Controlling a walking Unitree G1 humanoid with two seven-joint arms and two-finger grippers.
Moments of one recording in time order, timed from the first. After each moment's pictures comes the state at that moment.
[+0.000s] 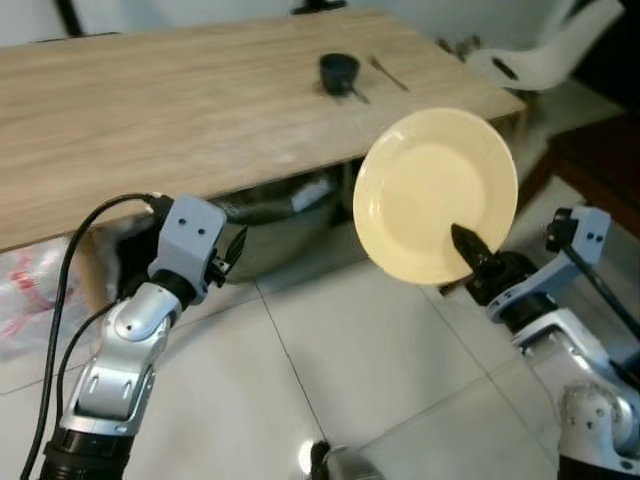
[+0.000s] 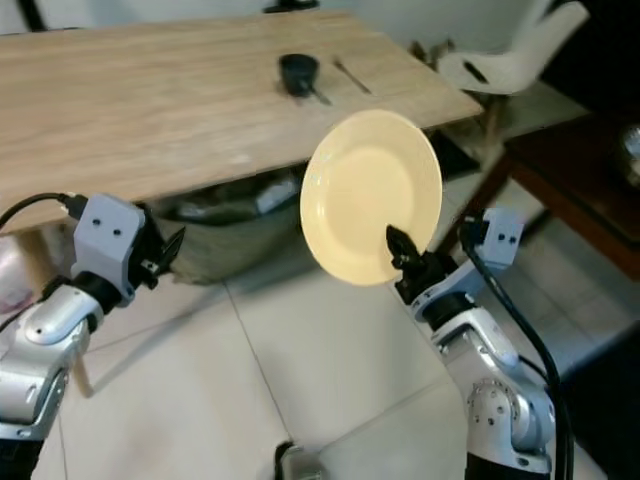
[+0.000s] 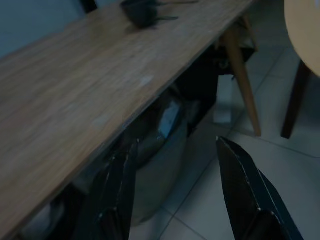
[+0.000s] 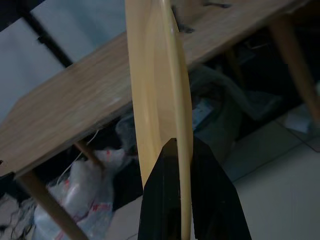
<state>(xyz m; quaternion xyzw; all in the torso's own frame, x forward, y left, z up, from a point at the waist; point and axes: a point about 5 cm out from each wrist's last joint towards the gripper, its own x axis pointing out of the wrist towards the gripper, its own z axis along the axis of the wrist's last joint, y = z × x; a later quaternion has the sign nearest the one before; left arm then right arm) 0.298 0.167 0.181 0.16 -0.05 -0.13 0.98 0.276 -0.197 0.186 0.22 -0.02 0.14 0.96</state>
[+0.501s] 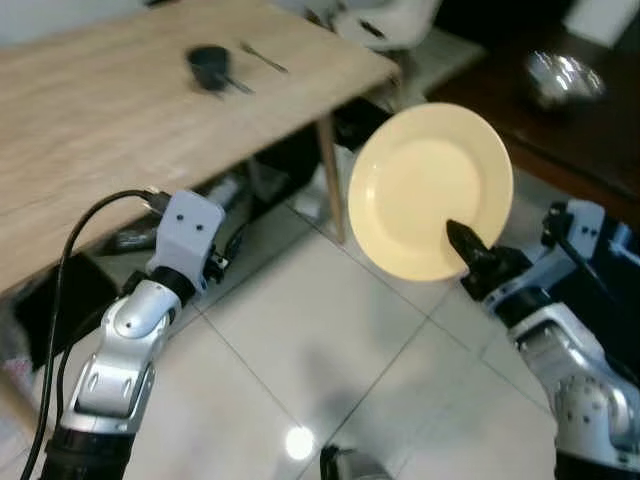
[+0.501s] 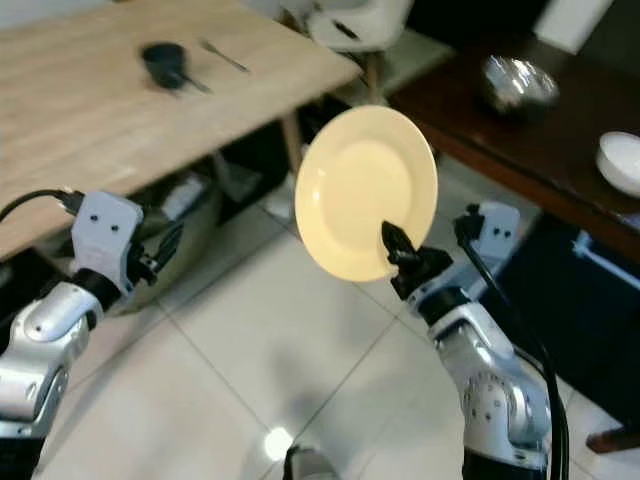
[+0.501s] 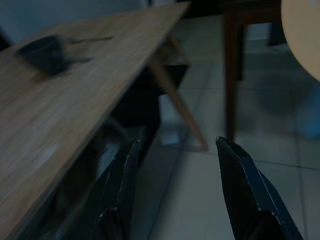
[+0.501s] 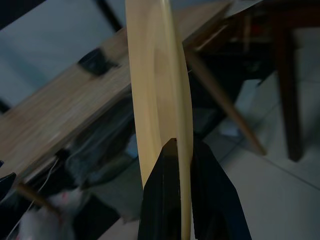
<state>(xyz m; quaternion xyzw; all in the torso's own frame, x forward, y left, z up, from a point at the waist) 0.298 0.165 0.182 0.16 -0.05 -0.13 0.98 0.277 -0.197 0.187 0.22 -0.02 0.14 0.96</state>
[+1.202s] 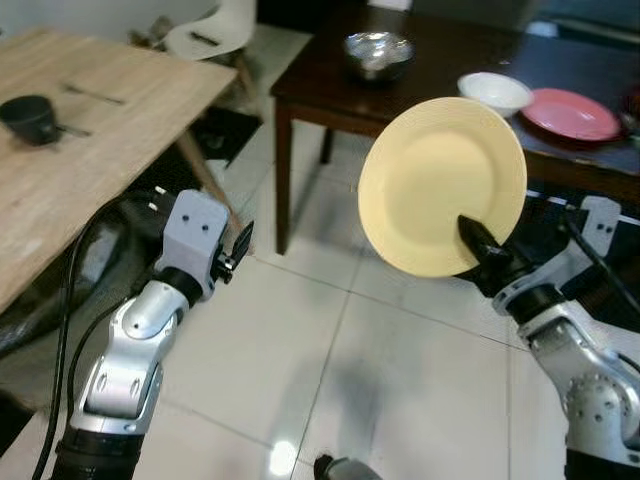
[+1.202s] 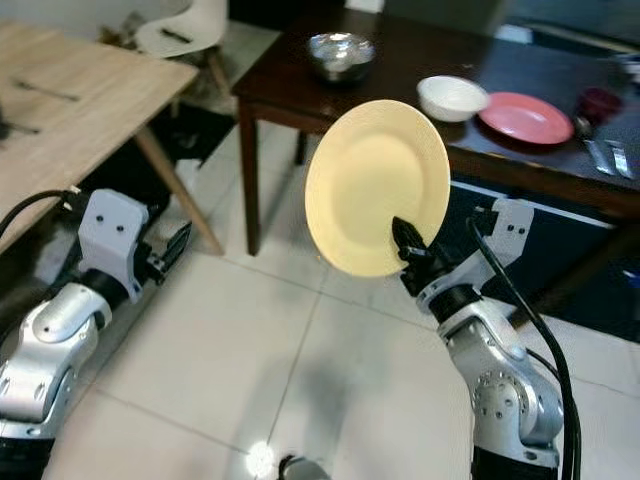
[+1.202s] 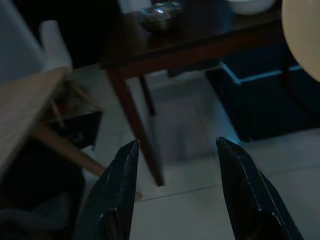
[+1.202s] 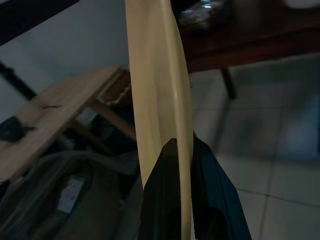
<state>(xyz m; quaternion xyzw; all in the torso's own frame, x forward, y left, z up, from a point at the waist) 0.298 0.163 0.184 0.15 -0.06 -0.14 0.98 0.277 -0.202 0.189 0.23 -0.03 0.13 0.96</state>
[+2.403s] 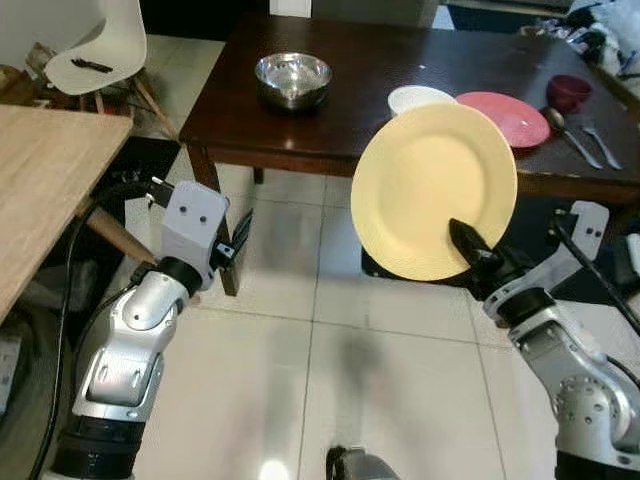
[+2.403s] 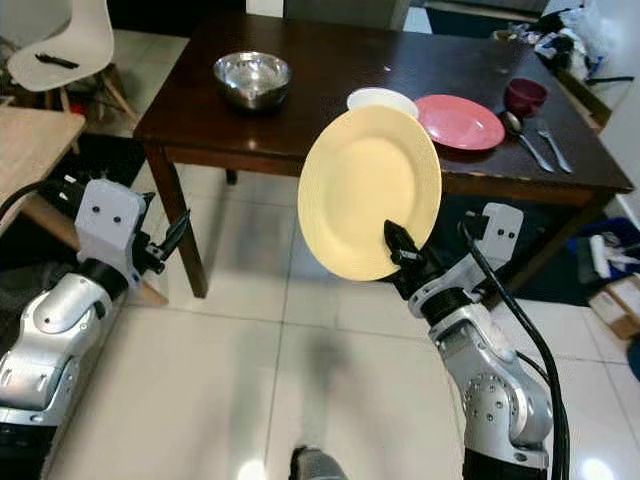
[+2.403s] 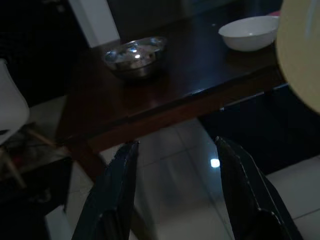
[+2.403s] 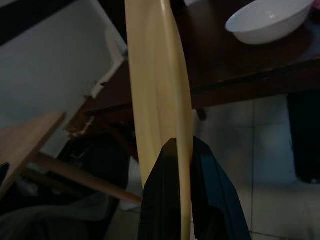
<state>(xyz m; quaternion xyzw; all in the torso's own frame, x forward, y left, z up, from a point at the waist) 0.306 0.156 0.191 0.14 -0.10 -0.14 0.98 0.278 -0.200 0.186 0.23 -0.02 0.13 0.96</state>
